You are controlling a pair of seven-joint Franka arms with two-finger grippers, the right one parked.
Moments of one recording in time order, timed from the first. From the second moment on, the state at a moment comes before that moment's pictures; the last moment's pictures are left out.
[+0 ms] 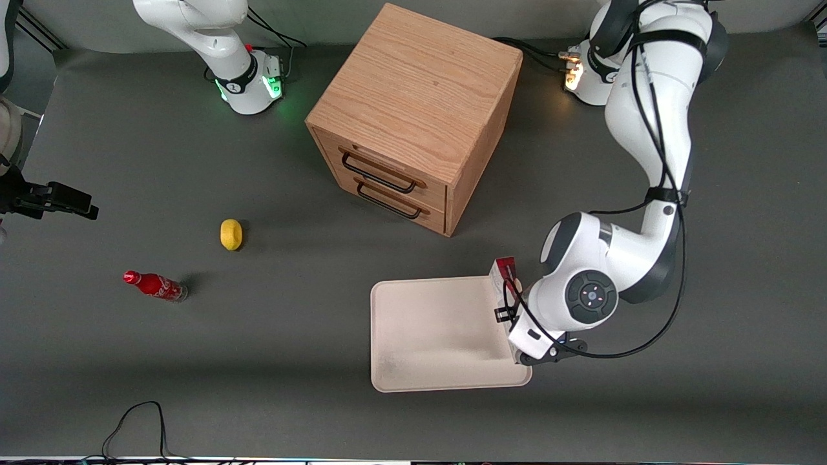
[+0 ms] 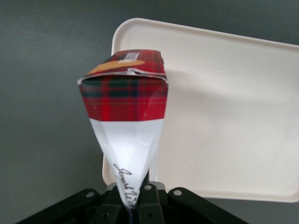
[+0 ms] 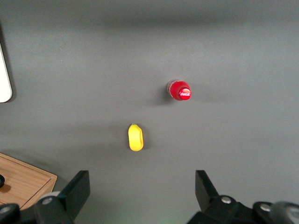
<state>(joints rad) -0.31 0.94 -0.14 -0.97 -0.02 1.86 -0.57</state>
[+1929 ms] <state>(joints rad) -0.29 0.98 -0.14 -0.96 -0.02 1.91 -0.55</state>
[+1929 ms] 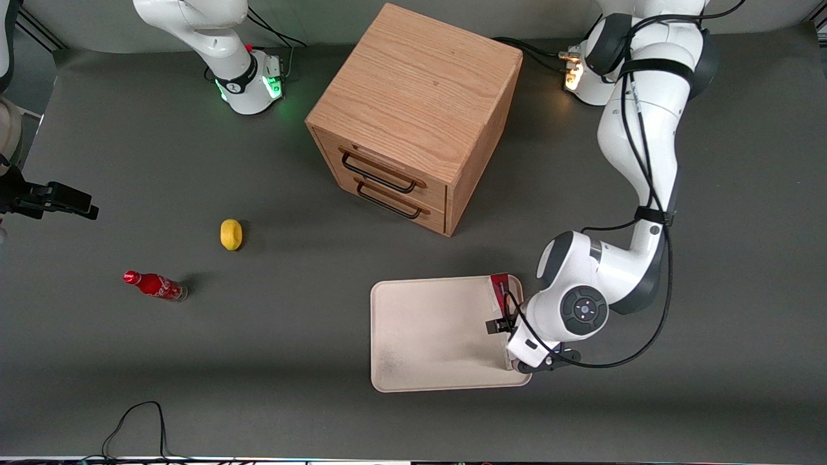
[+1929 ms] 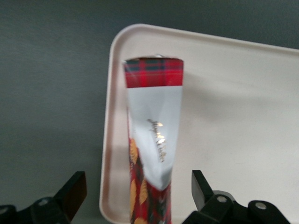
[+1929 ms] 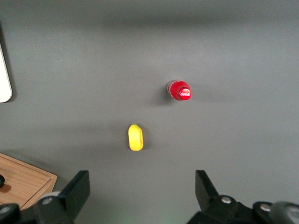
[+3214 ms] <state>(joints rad) -0.03 -0.07 0.05 -1.75 0.07 1.57 -0.16</state>
